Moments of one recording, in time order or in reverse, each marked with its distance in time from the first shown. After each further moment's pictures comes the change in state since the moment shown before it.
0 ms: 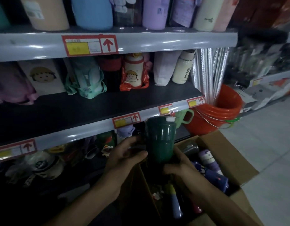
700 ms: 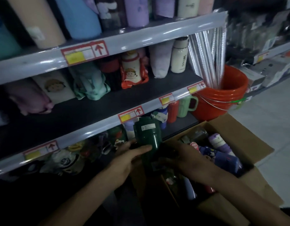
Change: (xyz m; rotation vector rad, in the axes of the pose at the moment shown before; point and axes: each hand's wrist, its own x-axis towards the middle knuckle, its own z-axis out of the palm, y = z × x) left_hand -0.011 0.000 -0.003 -0.106 -0.065 -0.326; right_hand -0.032 -0.008 -0.004 -0.913 0.000 -0.179
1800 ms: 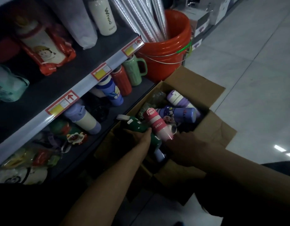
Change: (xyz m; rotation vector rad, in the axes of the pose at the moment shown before) left_hand 0.186 -0.212 0.134 0.720 0.532 -0.162; right_hand -0.068 0.143 -0.014 -0.833 -0.251 0.263
